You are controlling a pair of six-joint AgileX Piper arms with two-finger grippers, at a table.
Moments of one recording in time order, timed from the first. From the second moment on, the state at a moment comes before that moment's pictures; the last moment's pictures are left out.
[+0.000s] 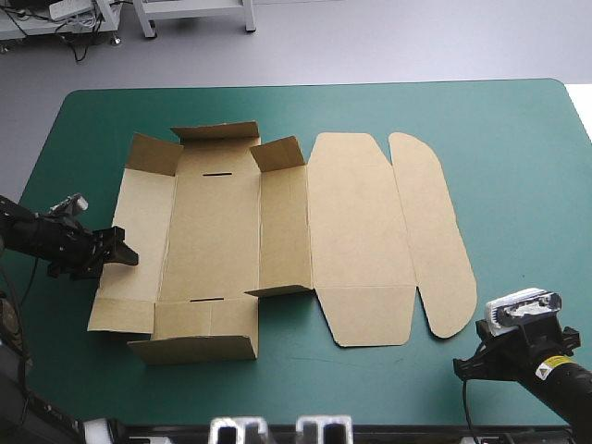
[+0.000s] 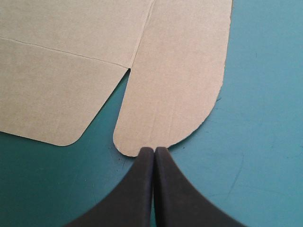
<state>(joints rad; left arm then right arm) 0.49 1.69 -1.10 -0.58 1.21 0.57 0.07 0.43 -0.48 0.21 0.88 -0.30</state>
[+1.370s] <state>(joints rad) -0.17 1.65 -1.76 -0.16 1.23 0.84 0.07 0.43 -0.48 0.22 0.92 -0.28</state>
